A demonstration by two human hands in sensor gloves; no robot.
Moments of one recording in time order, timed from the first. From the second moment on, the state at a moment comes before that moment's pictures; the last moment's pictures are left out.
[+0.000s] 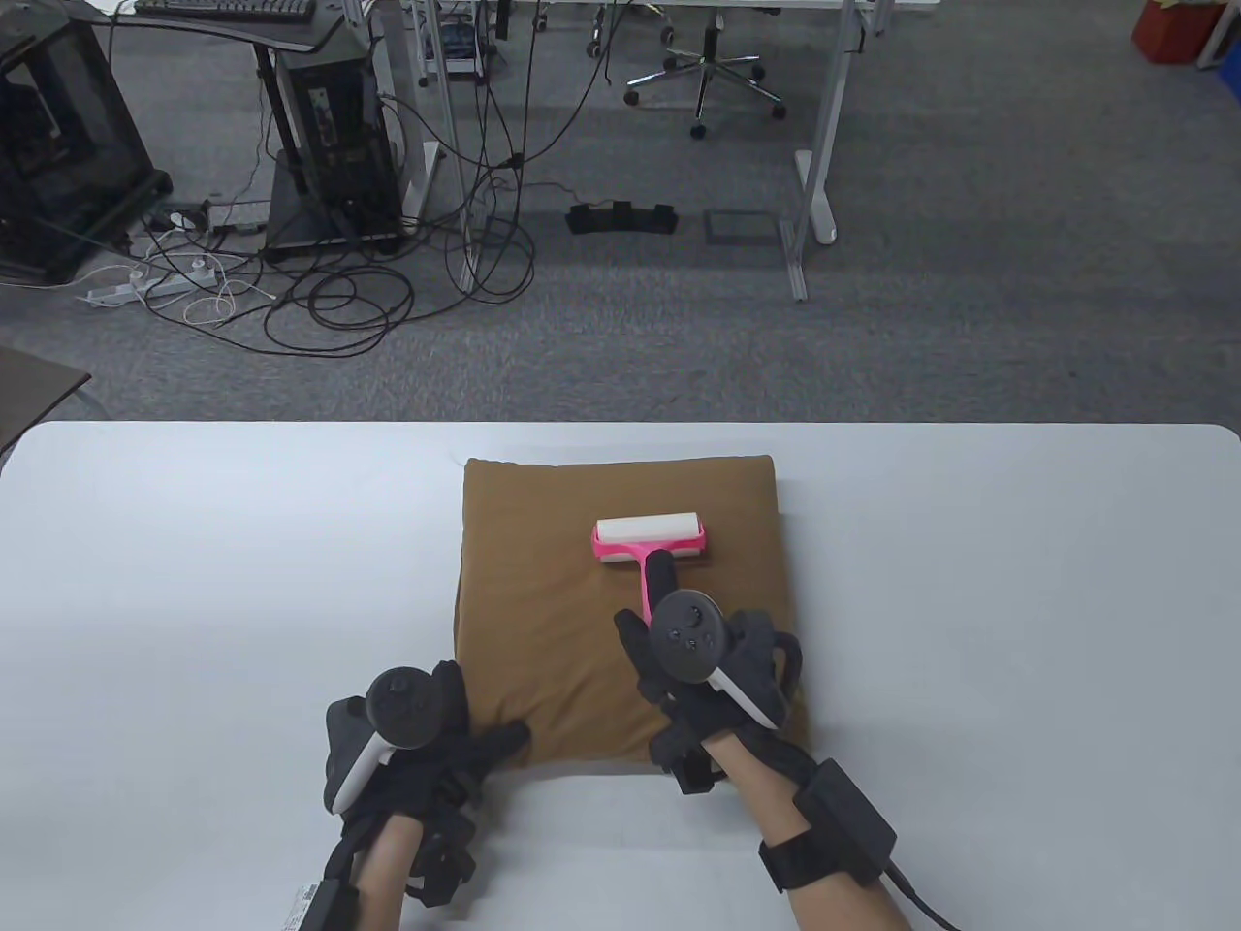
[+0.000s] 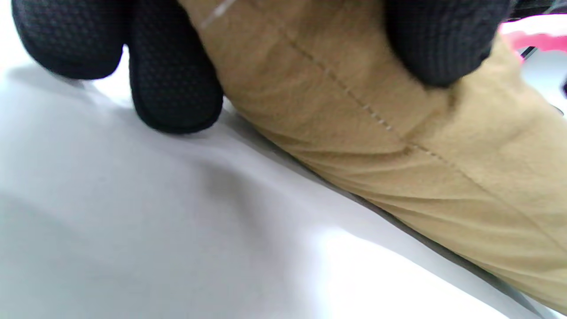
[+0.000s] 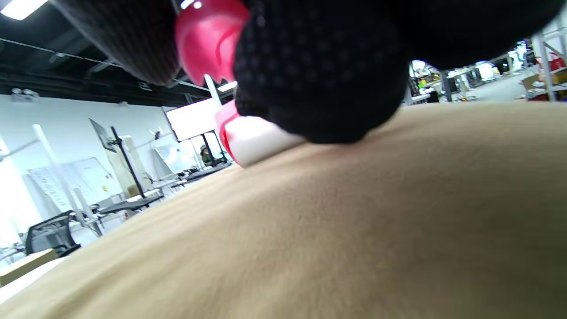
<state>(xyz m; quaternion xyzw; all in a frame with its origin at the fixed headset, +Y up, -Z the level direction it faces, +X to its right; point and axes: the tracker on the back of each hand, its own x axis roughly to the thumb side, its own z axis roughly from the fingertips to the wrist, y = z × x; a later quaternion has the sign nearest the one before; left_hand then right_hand) -0.216 -0.761 -0.328 -0.12 0.01 0.28 0.95 0.057 -0.657 -0.384 0.06 -0.07 0.98 0.17</state>
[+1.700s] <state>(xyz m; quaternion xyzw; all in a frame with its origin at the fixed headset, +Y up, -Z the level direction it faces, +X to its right) -0.215 -0.746 -0.319 -0.08 0.01 0.27 0.96 0.134 -0.668 -0.275 0.20 -0.06 0.97 0.13</state>
